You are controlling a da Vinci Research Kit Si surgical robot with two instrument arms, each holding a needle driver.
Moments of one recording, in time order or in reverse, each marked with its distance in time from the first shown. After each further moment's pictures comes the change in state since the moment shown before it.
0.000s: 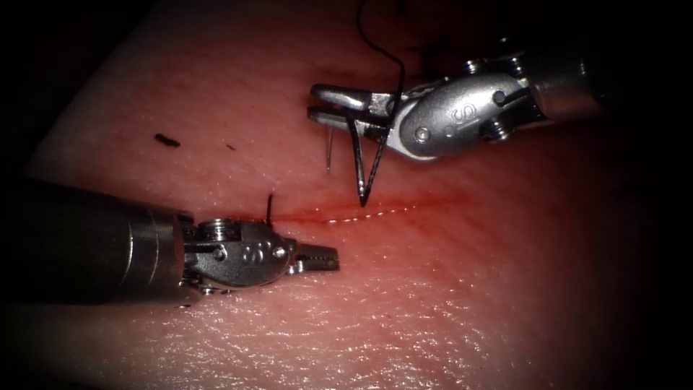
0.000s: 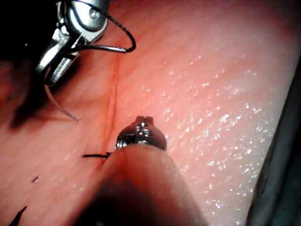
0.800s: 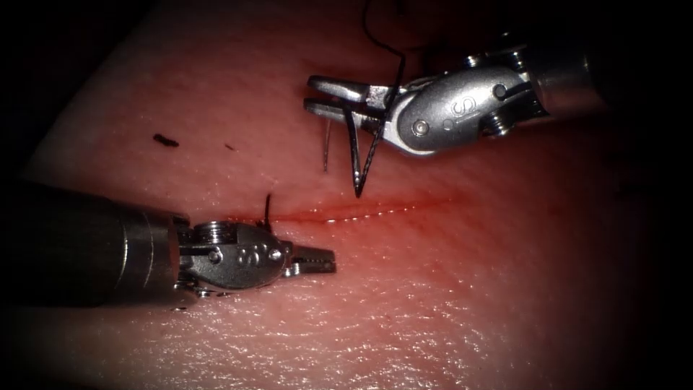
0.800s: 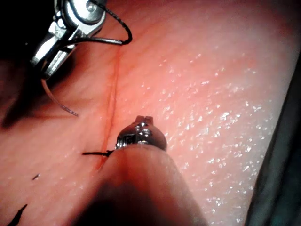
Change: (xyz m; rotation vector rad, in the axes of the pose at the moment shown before) right arm 0.001 0.001 0.001 -0.012 -0.015 0.003; left arm 0.000 0.000 0.000 -0.002 0.001 0.003
